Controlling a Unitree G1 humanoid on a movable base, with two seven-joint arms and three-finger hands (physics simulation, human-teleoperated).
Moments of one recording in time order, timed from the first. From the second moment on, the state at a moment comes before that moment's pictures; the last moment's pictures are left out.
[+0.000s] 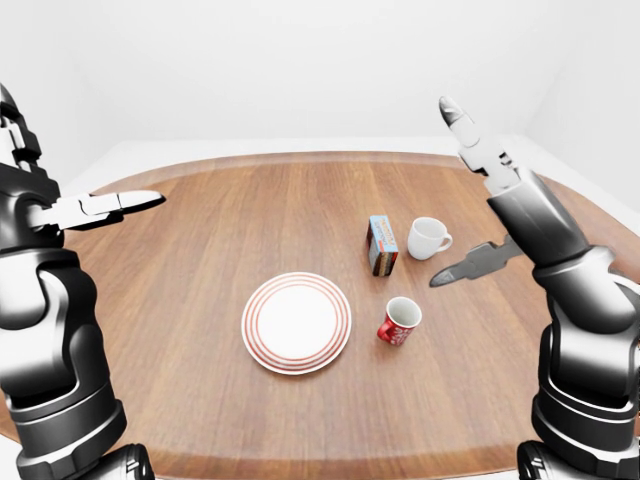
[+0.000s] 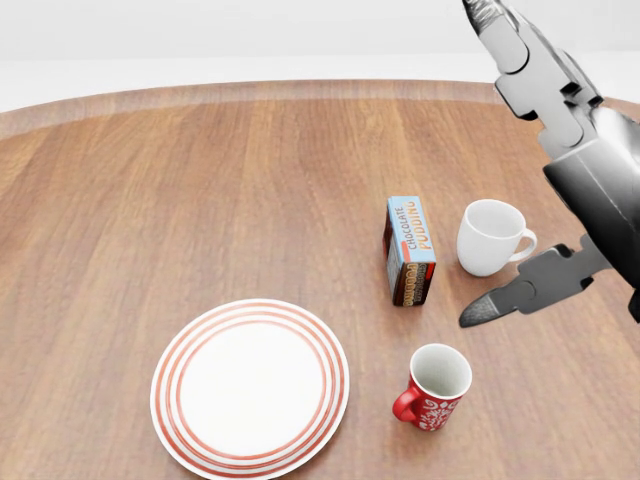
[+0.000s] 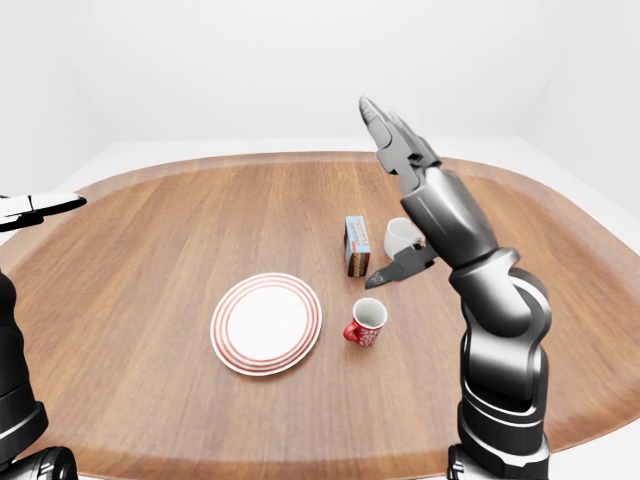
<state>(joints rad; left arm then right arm) -0.42 0.46 0.44 -0.30 -0.30 0.09 0.11 -0.38 -0.37 -0.23 -0.56 -0.38 0.09 0.55</state>
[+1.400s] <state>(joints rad) -0.41 0.45 0.44 -0.29 -0.29 0.09 0.10 -0.06 -0.19 -0.18 -0.69 -0.73 0.09 0.70</state>
